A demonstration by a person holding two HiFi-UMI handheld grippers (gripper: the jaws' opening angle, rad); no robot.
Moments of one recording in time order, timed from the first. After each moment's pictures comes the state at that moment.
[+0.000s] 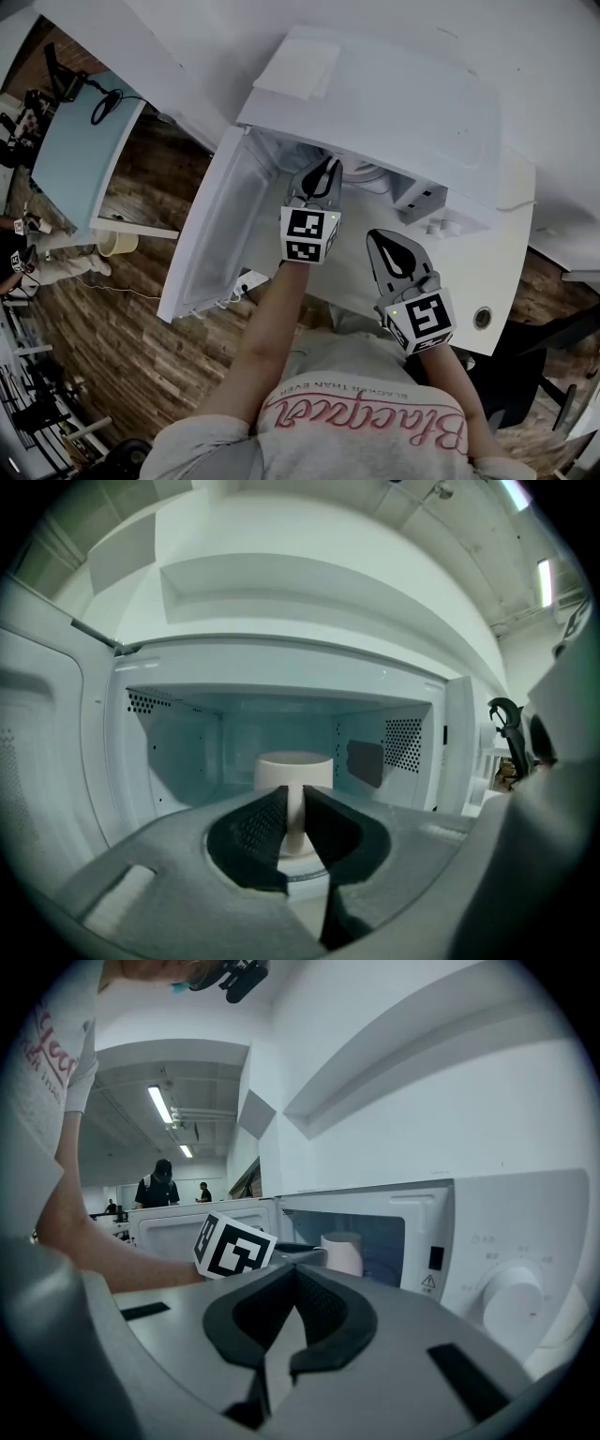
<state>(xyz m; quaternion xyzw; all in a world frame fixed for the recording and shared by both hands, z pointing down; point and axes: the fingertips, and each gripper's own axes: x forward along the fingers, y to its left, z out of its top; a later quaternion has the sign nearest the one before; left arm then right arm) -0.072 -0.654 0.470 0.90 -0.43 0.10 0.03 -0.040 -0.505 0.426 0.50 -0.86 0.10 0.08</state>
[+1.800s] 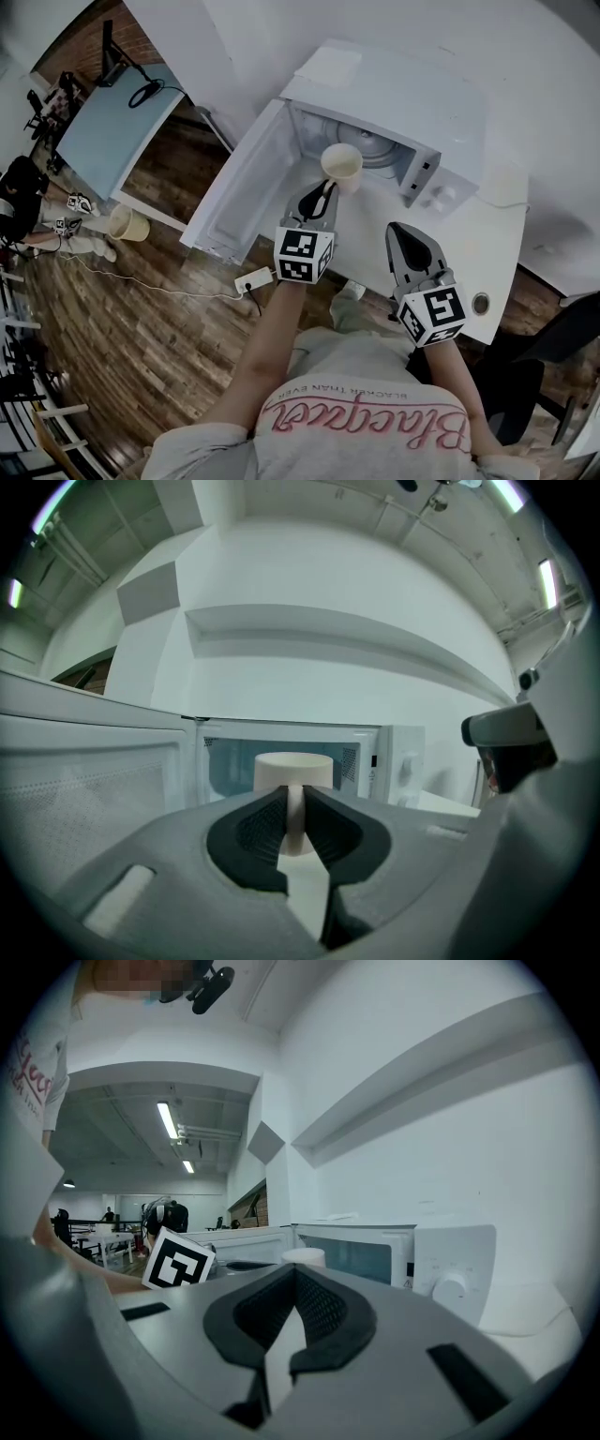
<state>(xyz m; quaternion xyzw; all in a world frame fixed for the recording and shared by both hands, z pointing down) -0.128 -0.522 0.427 0.88 -0.47 0.06 0.03 -0.035 -0.417 0.381 0.51 -0.86 0.06 0.03</state>
